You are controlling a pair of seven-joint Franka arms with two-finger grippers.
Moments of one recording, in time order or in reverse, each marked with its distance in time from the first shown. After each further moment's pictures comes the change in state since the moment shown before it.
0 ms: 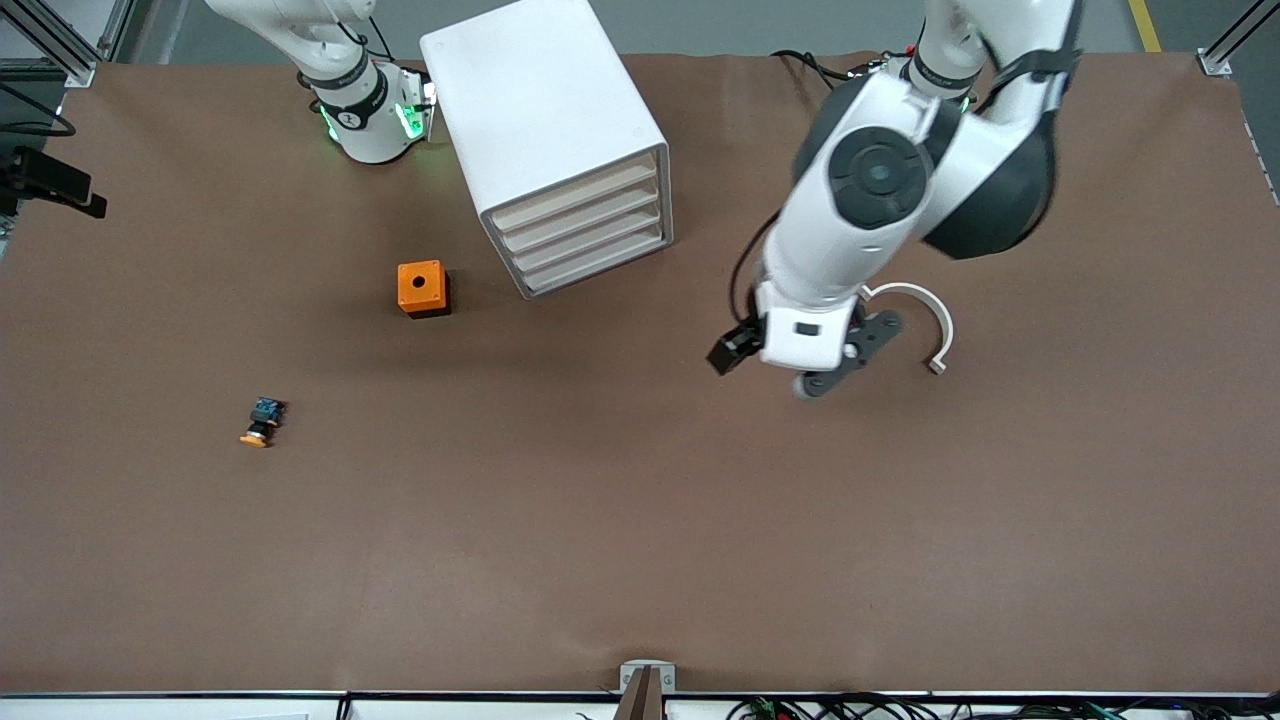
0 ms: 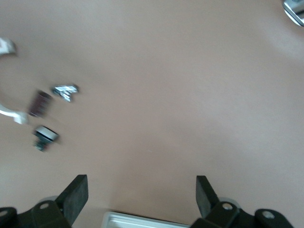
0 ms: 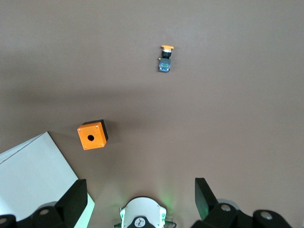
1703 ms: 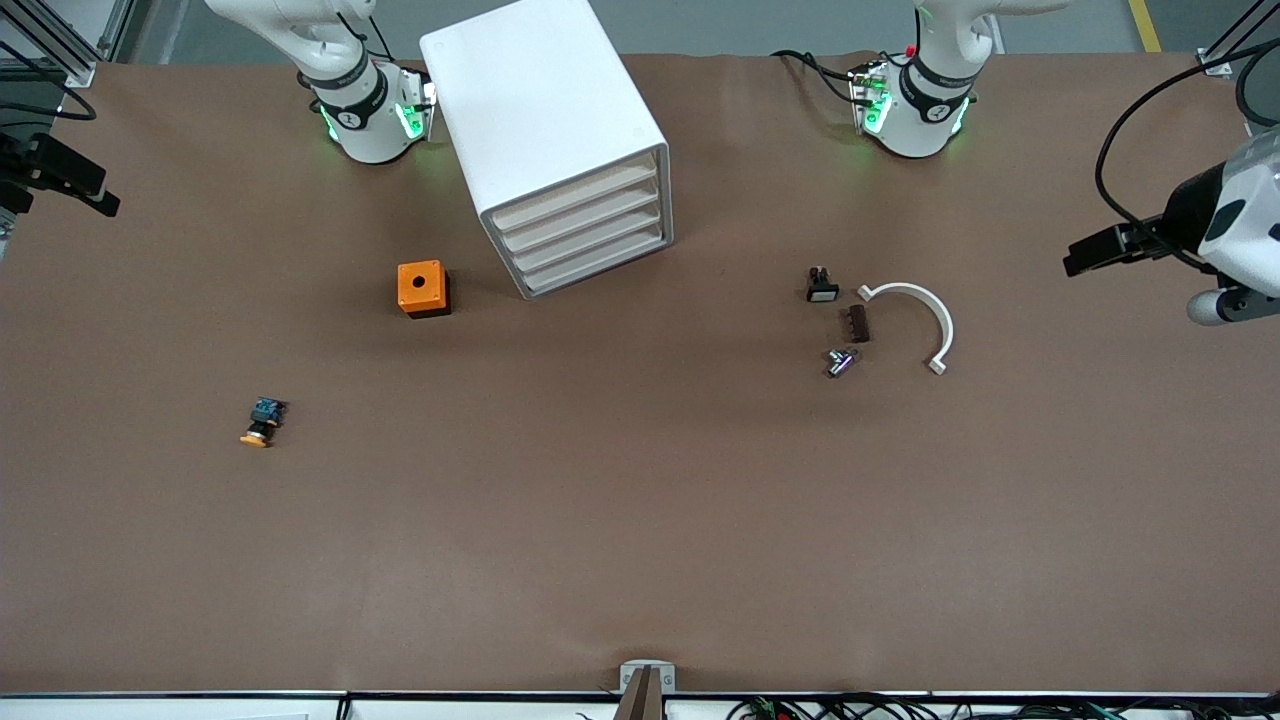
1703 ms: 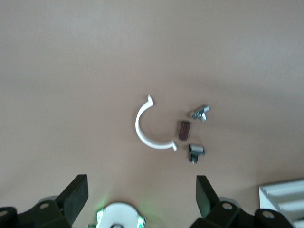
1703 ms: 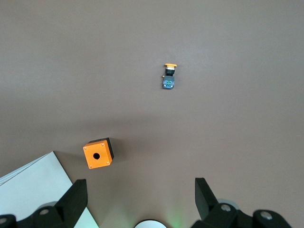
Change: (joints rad) left arm 0.615 -0.327 -0.195 -0.200 0.144 -0.252 0.845; right arm 0.014 -0.136 -0.002 -0.180 0.012 0.153 0.048
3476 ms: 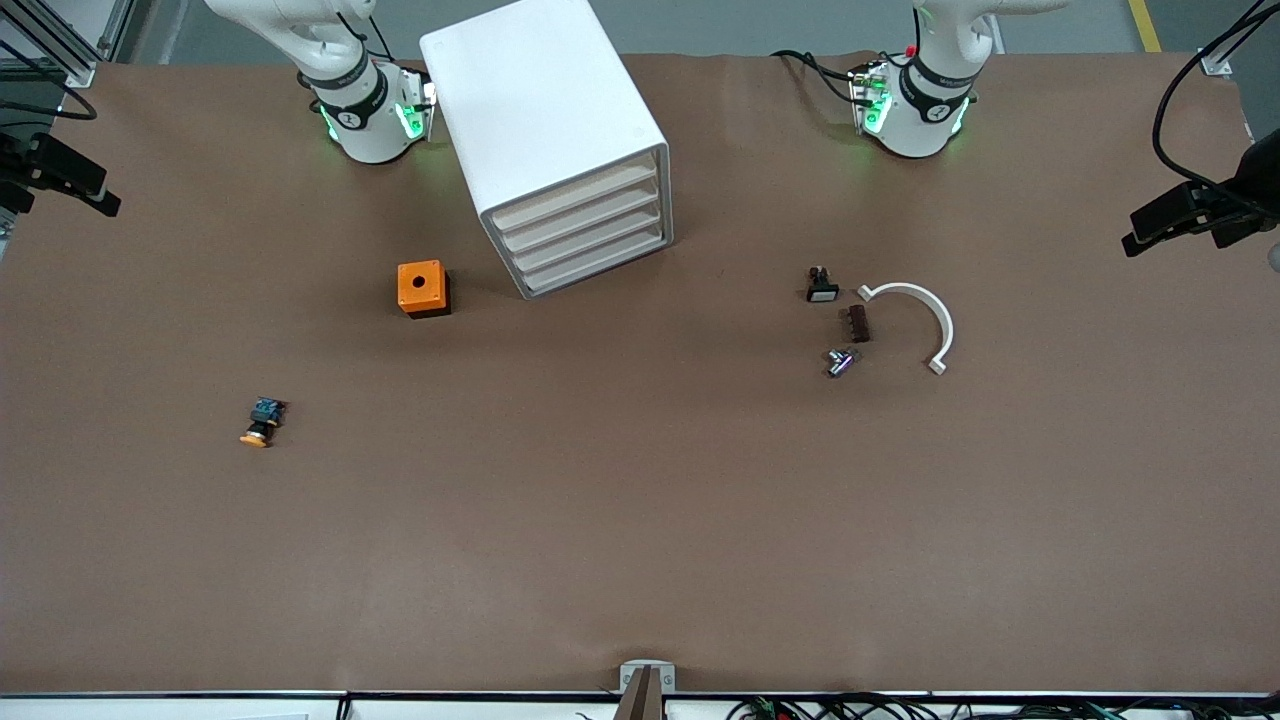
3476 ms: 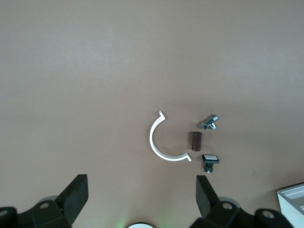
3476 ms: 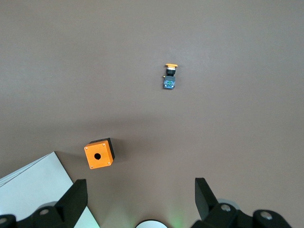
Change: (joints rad) left arm 0.014 -0.130 0.063 -0.101 0.010 0.070 0.175; right arm 0.000 0.000 0.001 0.000 0.003 0.001 0.002
